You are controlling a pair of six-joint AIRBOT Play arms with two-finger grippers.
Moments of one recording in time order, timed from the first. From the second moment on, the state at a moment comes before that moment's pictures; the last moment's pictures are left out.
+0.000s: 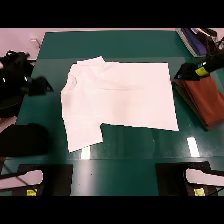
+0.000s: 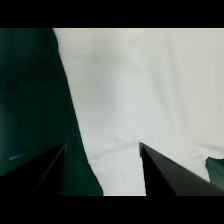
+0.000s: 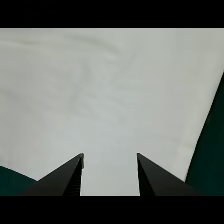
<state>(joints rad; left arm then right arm) 0.23 -1.34 1.27 1.12 -1.31 -1.39 -0.14 -1.36 1.53 -1.19 1.46 1.43</state>
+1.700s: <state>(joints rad) 0.12 -1.15 0.76 0.75 -0.97 -1.17 -0.69 -1.15 0.66 -1.05 1.38 1.34</state>
